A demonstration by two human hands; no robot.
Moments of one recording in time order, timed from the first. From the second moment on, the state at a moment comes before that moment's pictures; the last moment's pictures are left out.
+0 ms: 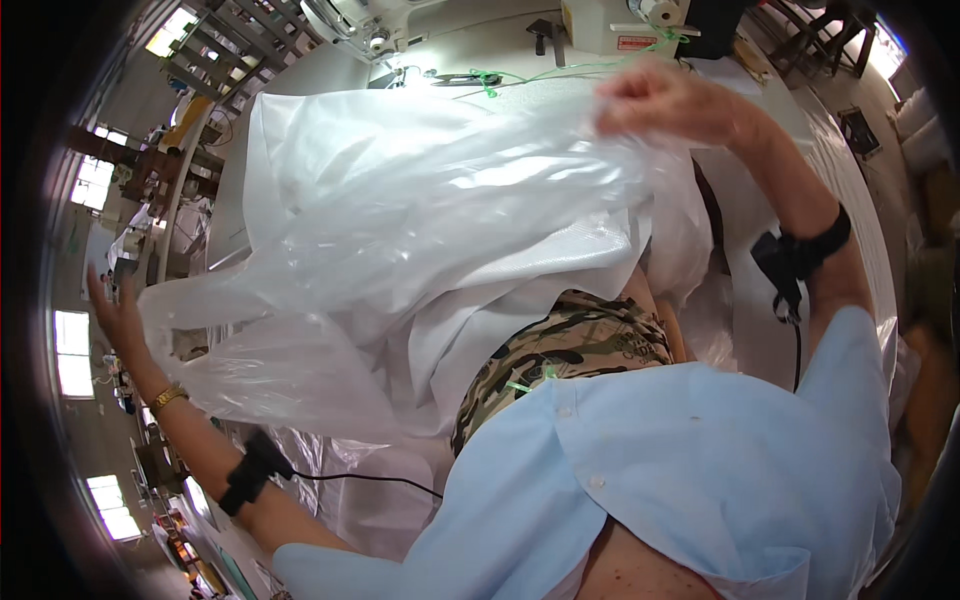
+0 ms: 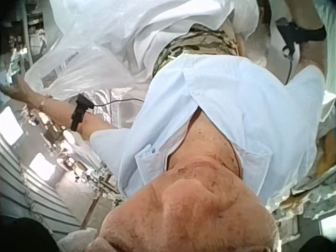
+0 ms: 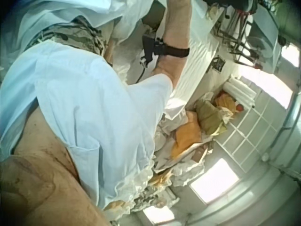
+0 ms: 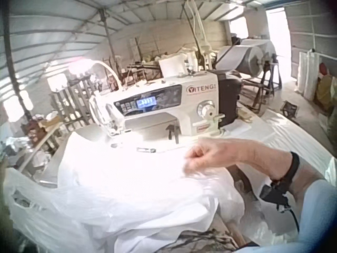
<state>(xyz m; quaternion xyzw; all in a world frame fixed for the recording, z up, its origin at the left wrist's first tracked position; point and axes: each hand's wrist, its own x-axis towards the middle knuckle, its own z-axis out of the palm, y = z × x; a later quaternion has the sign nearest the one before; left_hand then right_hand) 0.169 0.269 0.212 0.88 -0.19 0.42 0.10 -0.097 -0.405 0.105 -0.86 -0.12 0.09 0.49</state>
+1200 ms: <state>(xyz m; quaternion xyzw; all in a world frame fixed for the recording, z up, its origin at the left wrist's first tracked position) 0.109 0.272 0.030 0.98 -0.07 -0.02 0.18 -0.013 -0.378 0.034 -0.68 -0.04 0.00 0.73</state>
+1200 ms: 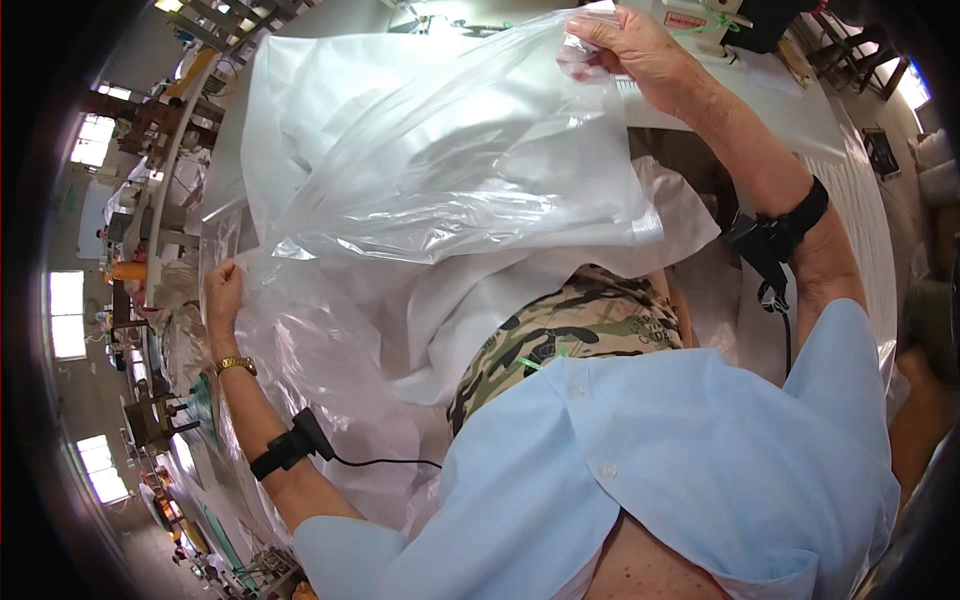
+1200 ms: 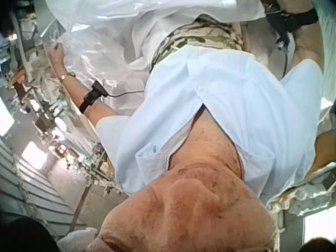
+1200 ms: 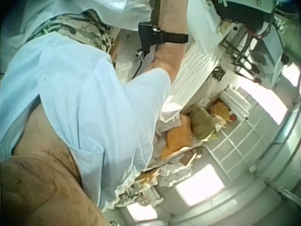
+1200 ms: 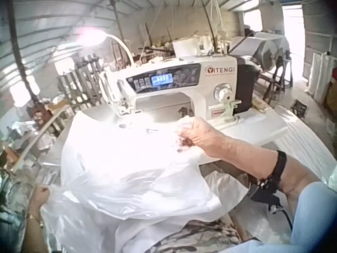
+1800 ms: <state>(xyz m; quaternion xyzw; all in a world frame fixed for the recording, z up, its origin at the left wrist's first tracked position) -0.097 -0.090 -0.009 0.79 -0.59 0.10 0.12 0.001 -0.373 0.014 -0.73 0.00 -0.16 0.66</state>
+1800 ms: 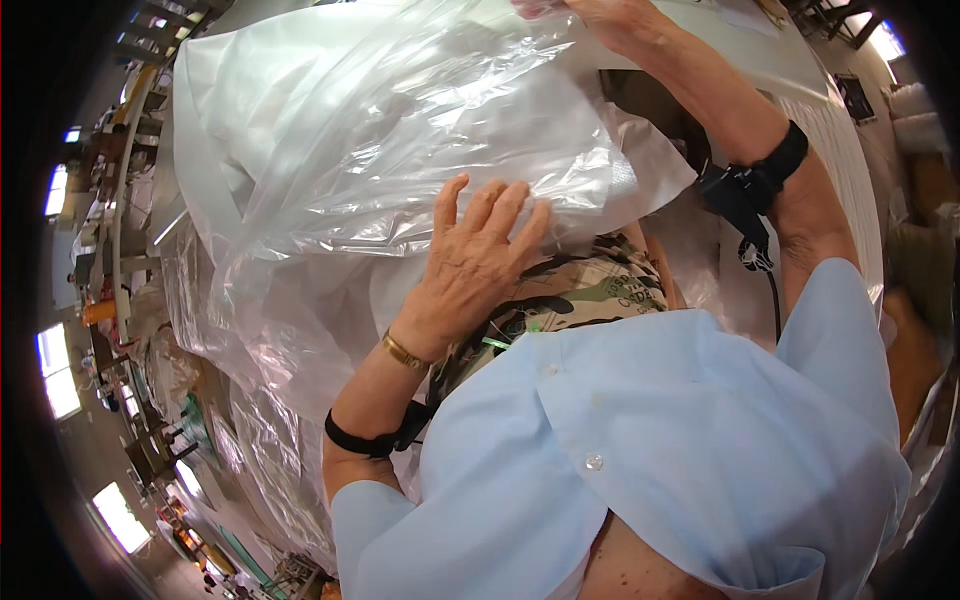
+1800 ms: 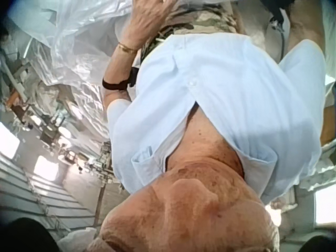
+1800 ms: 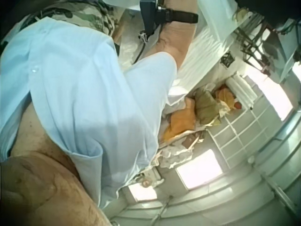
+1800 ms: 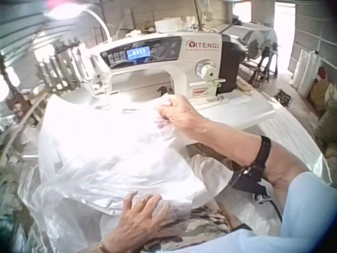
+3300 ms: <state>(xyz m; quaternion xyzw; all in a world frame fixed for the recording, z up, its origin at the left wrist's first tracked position) 0.117 0.053 0.182 0.66 -0.18 0.27 0.68 -0.164 -0.269 0.076 -0.80 -0.55 -0.07 0.21</state>
